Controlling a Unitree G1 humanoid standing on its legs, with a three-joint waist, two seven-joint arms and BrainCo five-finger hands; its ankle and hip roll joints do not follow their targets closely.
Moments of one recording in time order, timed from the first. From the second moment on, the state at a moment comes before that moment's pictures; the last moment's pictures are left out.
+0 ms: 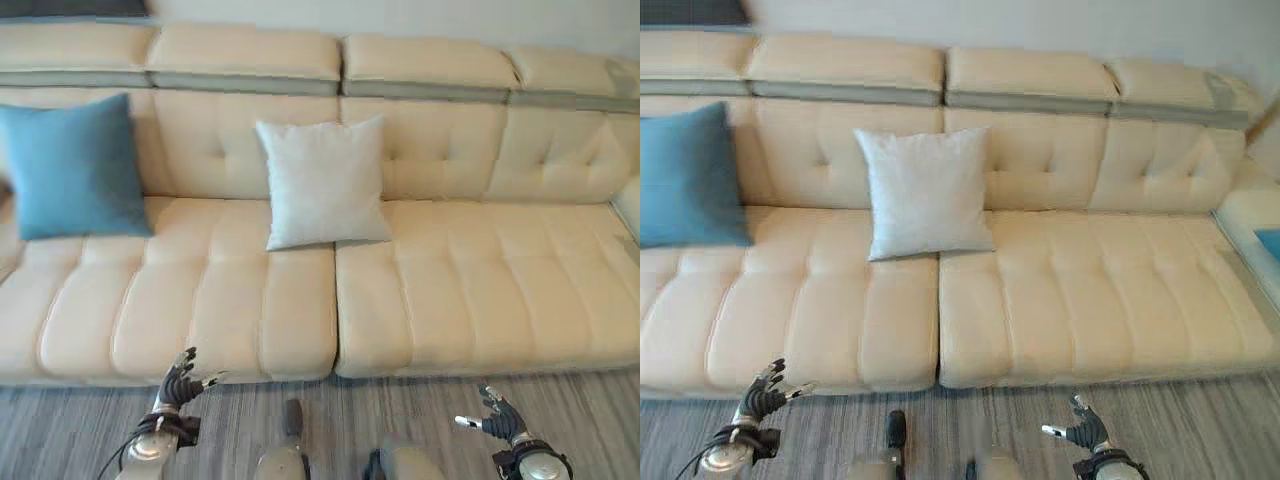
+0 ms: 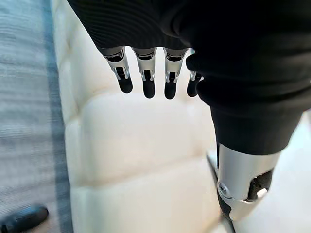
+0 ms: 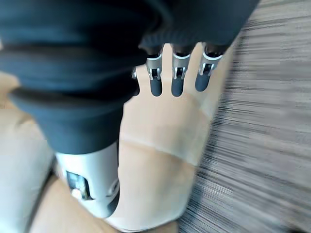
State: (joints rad) left arm 0.16 0.47 0.01 0.60 -0.17 -0.17 0.13; right arm 0.12 -0.40 0.10 0.62 0.02 -0.13 -0.06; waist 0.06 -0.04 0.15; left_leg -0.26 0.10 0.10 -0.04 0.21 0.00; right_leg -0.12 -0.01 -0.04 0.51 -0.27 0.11
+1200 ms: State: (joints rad) left arm 0.15 0.40 -0.08 0.55 -0.14 -0.14 0.08; right arm 0.12 -0.35 0.08 0.54 0.16 -0.11 -0.06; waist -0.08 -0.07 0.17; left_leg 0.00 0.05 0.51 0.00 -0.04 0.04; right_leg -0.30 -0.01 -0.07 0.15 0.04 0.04
